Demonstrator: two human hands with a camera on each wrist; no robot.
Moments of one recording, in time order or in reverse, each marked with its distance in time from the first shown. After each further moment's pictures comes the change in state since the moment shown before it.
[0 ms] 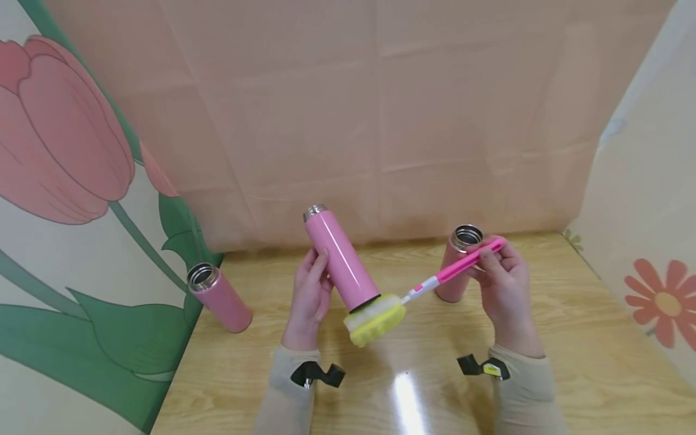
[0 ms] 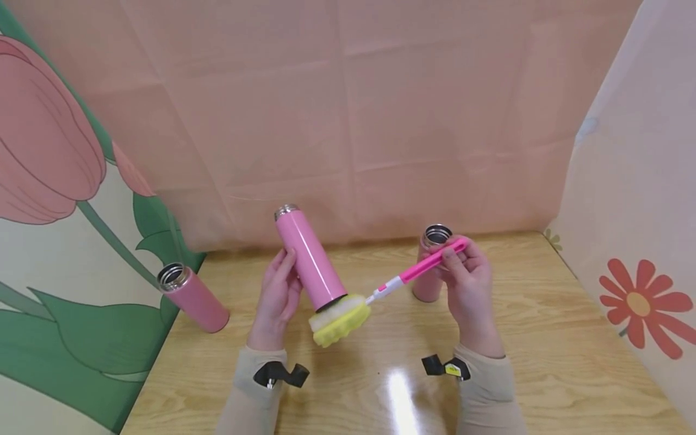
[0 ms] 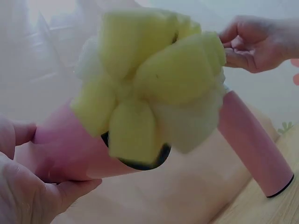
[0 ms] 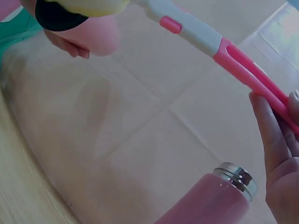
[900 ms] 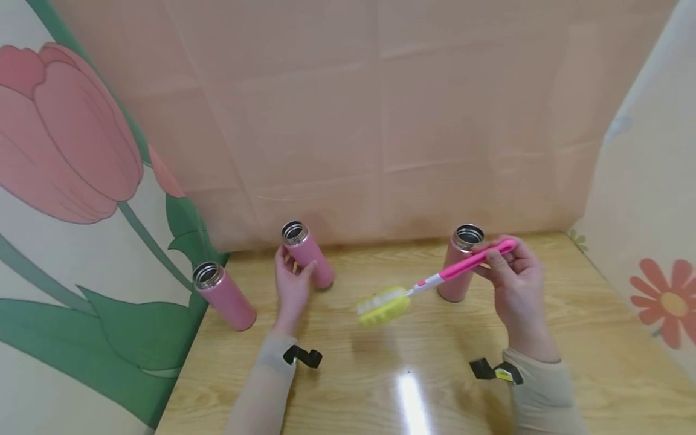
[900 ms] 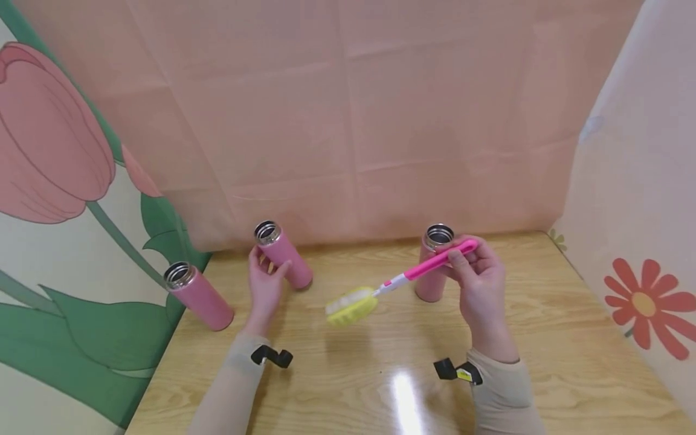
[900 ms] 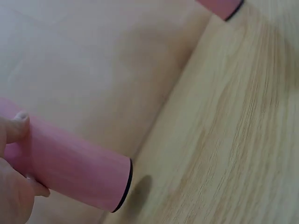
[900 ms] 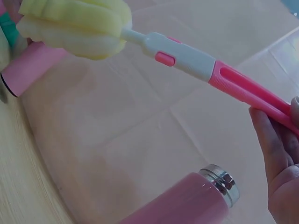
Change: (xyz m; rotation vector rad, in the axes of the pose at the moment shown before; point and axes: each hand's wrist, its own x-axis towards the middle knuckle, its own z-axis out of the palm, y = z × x) left_hand 0.044 -0.023 -0.091 0.514 0.306 0.227; right_hand 0.001 -0.007 0.001 0.023 -0.059 -0.099
